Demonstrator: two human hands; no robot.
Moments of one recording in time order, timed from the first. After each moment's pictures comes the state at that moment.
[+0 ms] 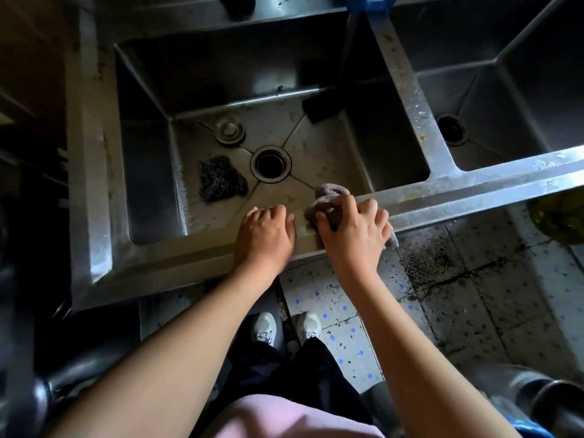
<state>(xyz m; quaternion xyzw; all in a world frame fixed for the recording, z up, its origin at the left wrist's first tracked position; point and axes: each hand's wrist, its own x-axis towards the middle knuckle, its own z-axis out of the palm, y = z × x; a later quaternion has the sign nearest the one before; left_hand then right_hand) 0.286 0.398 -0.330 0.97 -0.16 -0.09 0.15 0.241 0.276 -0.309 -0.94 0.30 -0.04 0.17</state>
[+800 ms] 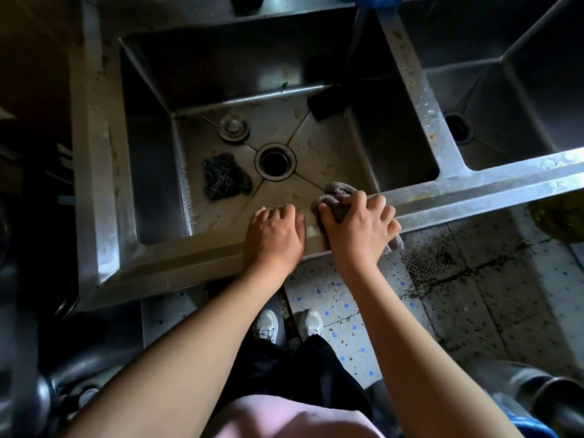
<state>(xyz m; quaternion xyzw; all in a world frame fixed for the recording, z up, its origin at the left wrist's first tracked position) 0.286 0.399 -0.330 0.97 -0.16 -0.09 0.15 0.253 0.284 -0.317 -0.93 0.34 -0.04 0.13</state>
